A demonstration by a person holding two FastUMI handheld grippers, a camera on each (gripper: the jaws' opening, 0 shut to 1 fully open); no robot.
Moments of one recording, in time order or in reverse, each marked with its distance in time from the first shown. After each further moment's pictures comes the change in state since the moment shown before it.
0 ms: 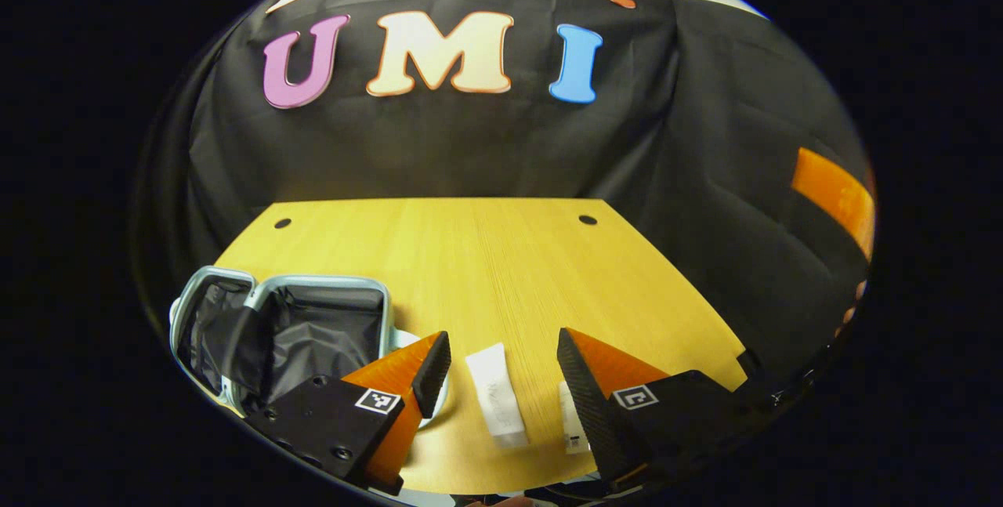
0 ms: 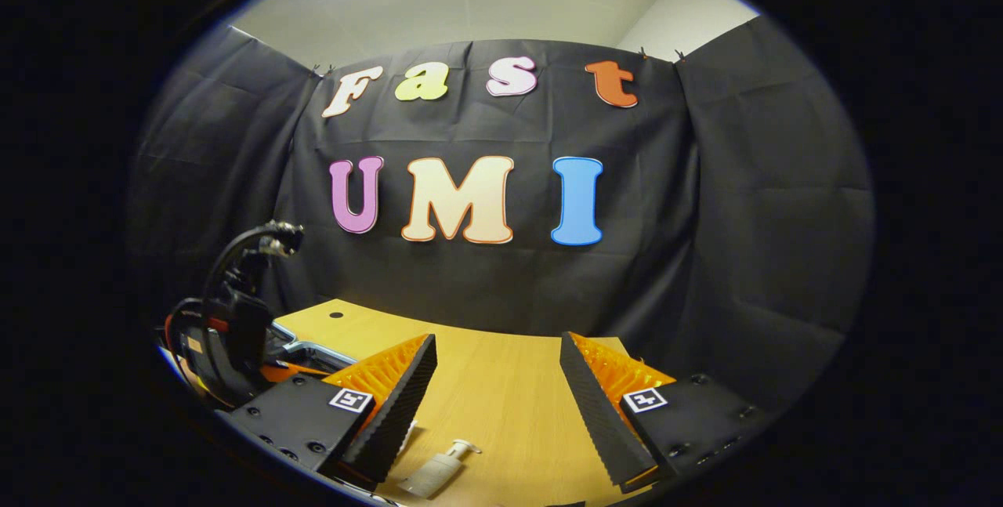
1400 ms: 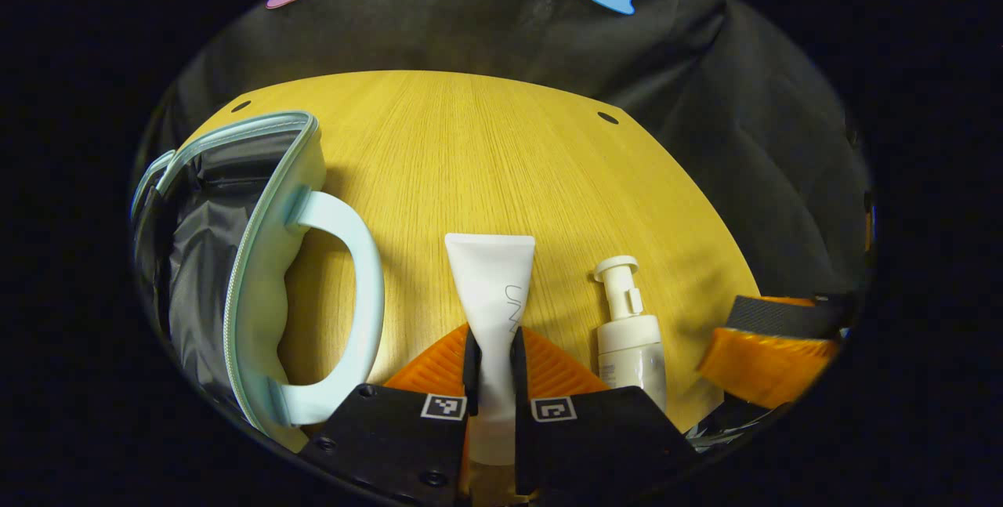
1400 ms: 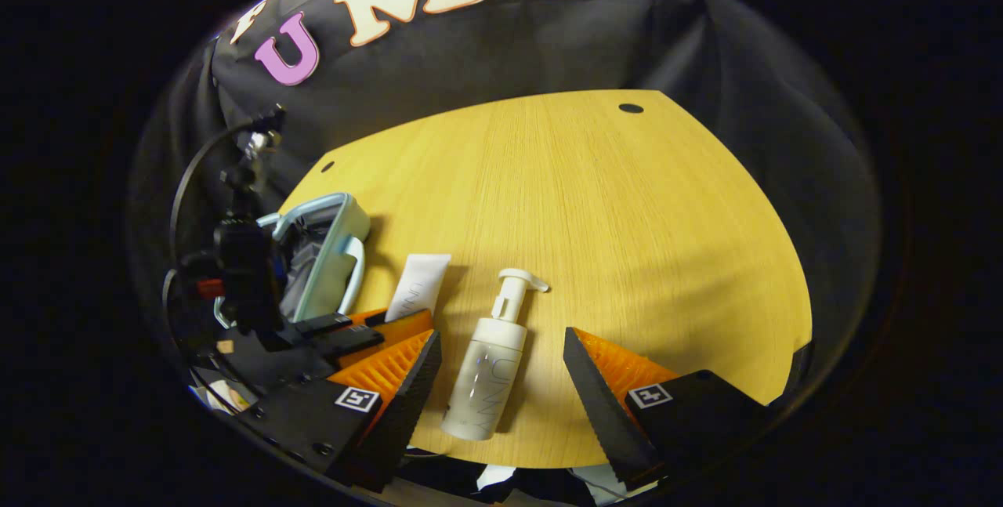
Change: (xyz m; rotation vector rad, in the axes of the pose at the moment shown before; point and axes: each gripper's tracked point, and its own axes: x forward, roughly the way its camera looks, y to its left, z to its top) left arm 0.082 0.006 -0.128 -0.147 0.313 -0.077; right arm 0.013 0.068 -0.286 0.239 0.883 0.058
